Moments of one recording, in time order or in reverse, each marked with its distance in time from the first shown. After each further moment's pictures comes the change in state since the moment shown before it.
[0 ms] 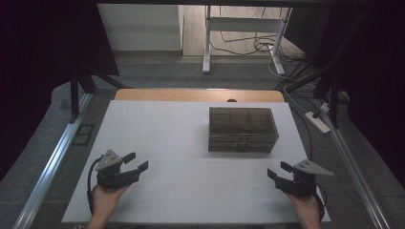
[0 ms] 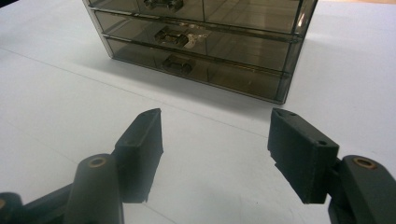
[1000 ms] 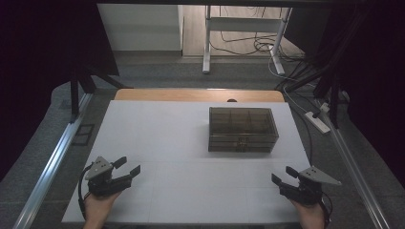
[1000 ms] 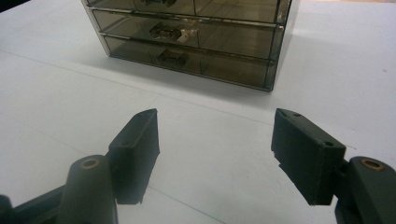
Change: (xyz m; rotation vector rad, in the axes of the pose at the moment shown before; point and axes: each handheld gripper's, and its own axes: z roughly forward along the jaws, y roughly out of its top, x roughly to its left) left arm 0.007 -0.020 -0.016 -0.031 0.046 -0.016; right arm -0.001 -0.014 -0.016 -0.031 -0.023 0.017
